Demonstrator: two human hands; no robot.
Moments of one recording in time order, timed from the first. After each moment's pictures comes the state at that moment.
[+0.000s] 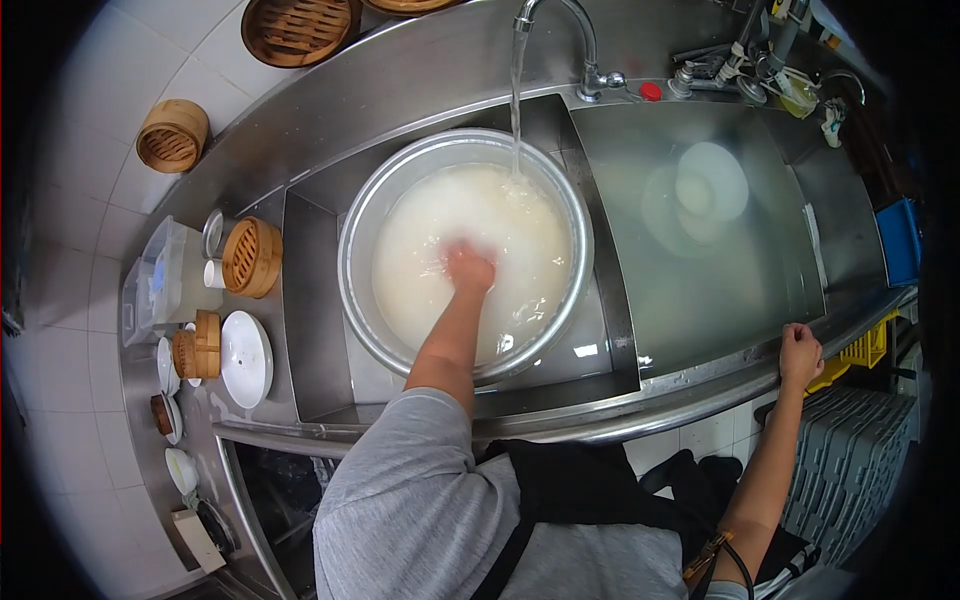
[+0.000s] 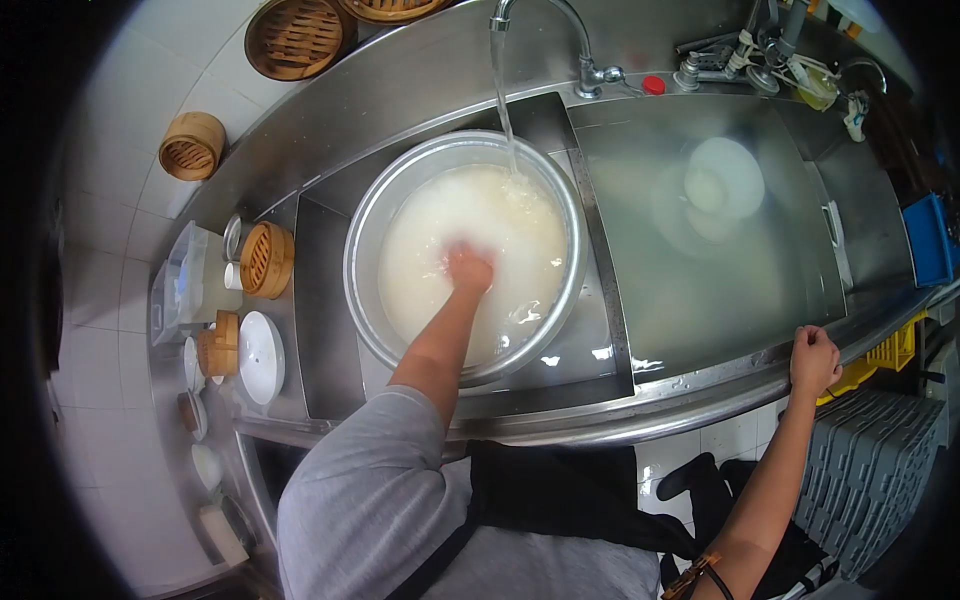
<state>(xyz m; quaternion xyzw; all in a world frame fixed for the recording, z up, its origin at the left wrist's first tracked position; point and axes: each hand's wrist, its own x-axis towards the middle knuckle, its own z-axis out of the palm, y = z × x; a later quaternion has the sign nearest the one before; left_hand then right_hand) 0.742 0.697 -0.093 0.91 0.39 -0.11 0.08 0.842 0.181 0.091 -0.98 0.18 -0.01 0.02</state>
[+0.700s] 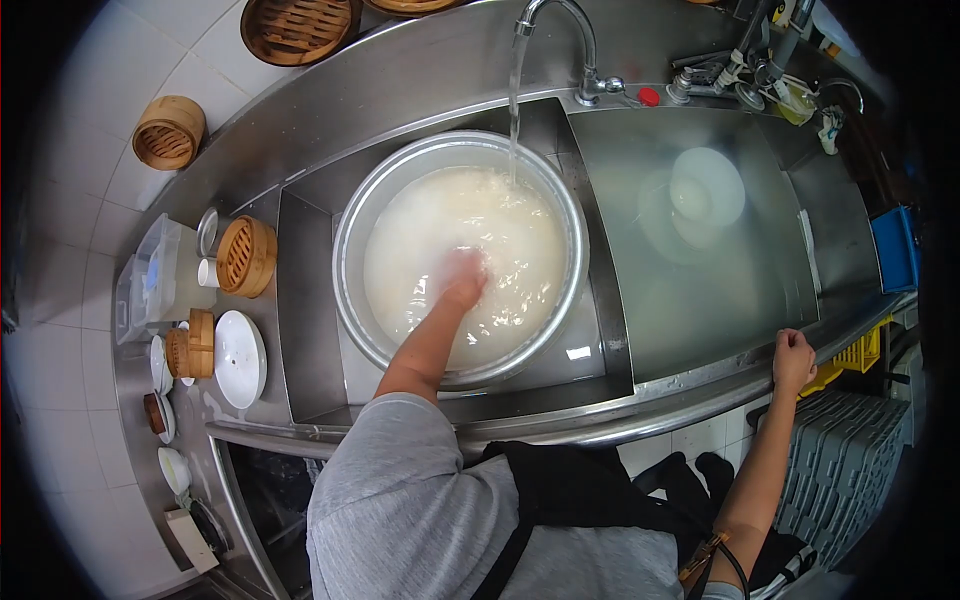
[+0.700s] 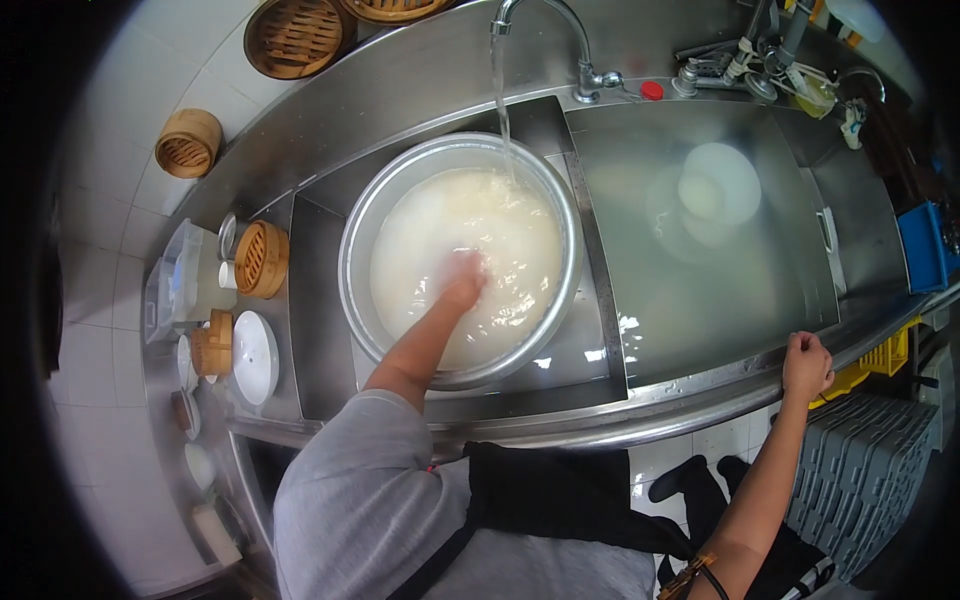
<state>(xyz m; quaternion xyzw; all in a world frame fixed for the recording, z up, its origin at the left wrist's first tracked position) 0.714 0.699 -0.074 0.94 0.26 -0.16 0.13 0.842 0.182 0.093 -0.98 0.18 -0.01 0.03</state>
